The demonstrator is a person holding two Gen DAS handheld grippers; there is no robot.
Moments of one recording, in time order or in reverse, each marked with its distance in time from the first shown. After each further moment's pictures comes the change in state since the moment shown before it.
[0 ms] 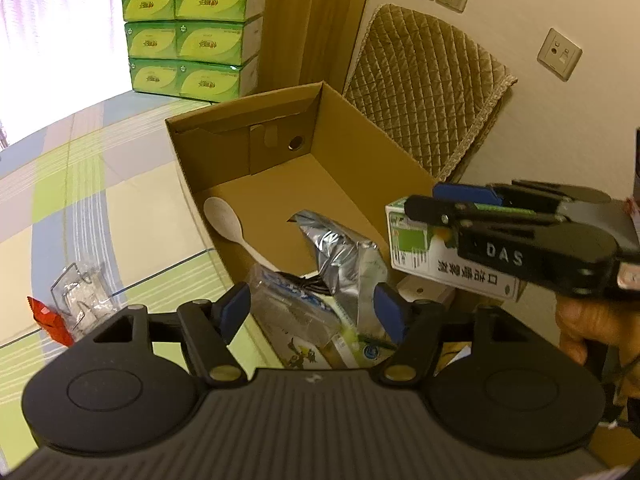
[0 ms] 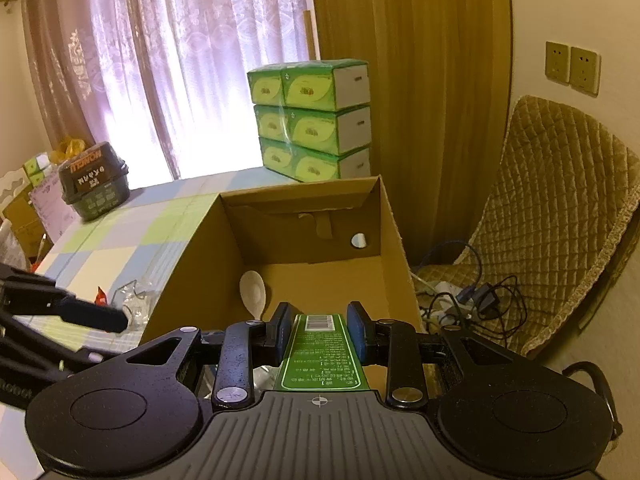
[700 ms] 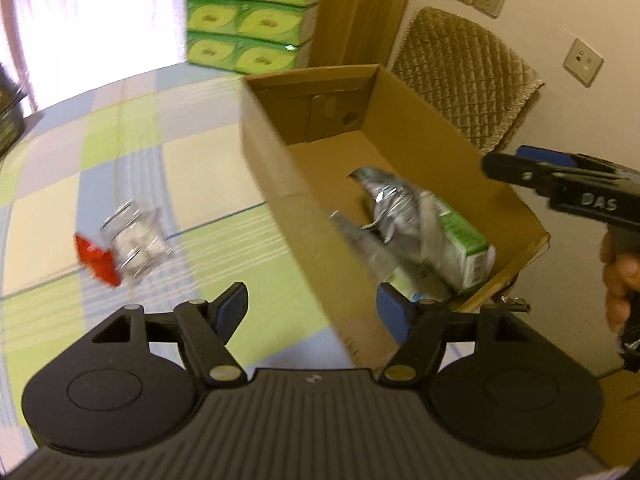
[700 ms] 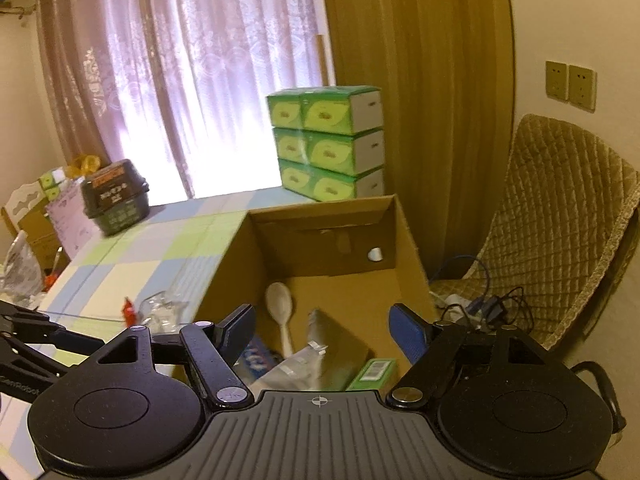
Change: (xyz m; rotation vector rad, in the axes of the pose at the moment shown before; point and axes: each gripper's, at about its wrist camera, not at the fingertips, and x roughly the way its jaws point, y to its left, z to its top) left arm -0.040 0.051 -0.063 -0.092 0.001 0.066; right arm -0.039 0.025 -0.010 -0.002 -0.057 0.034
